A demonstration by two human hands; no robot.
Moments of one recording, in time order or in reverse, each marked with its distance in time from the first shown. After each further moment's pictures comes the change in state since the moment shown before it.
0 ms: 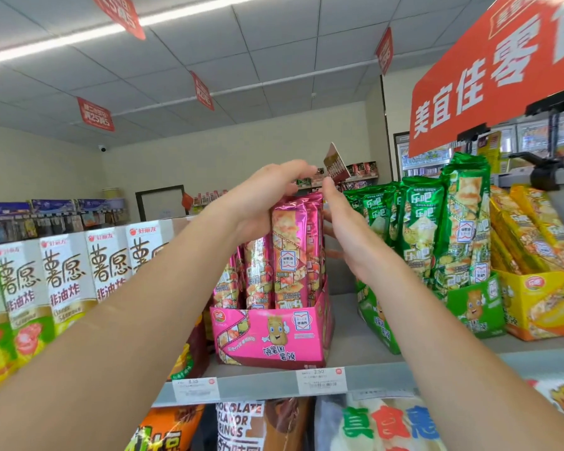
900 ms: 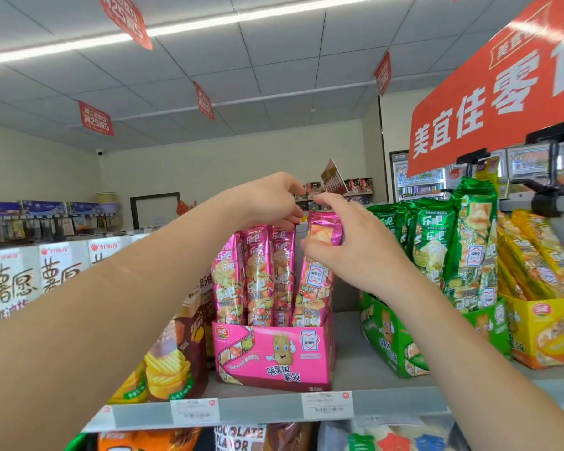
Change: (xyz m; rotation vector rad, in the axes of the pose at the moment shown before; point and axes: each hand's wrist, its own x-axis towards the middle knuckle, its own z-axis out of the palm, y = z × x) left_hand 0.027 0.010 -0.024 0.670 0.033 0.039; right_hand -0.028 -0.032 0.000 -0.888 0.165 -0.221
